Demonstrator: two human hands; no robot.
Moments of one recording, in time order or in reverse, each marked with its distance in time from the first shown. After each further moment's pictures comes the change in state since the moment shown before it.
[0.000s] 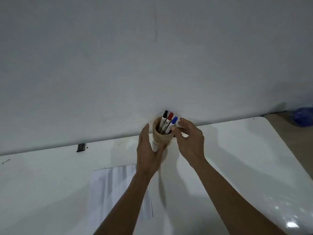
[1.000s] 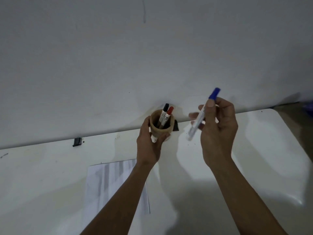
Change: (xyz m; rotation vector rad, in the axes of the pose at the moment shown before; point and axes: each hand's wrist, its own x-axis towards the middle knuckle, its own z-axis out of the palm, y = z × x) left_hand 0.026 -0.011 0.017 -0.146 -0.028 0.006; right_hand 0.004 -0.059 -0.045 0.504 0.137 -0.013
